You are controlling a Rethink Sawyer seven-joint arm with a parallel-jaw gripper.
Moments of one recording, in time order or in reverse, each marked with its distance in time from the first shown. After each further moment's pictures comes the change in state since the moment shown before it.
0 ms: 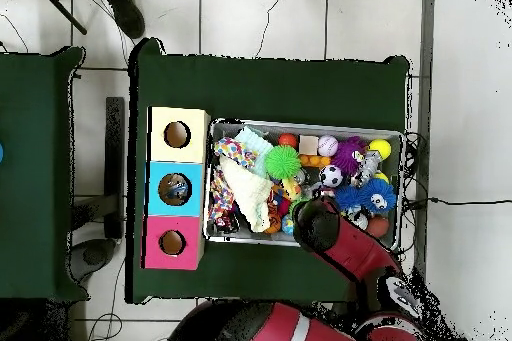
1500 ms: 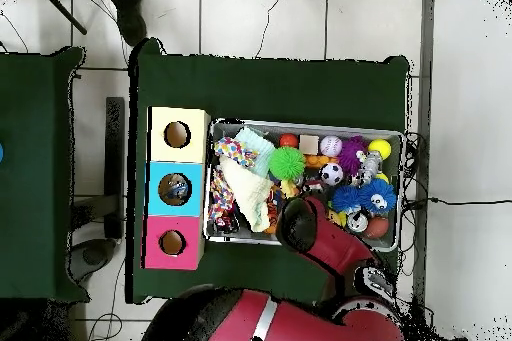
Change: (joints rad) arm 0.062 0.064 -0.006 -0.009 -0.003 -0.208 0.000
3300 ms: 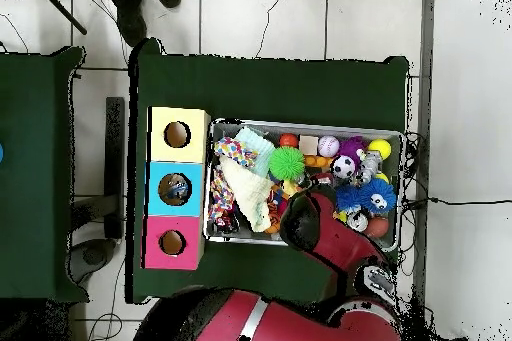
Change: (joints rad) arm 0.021 -0.011 -0.049 -0.030 -0.013 -0.048 0.000
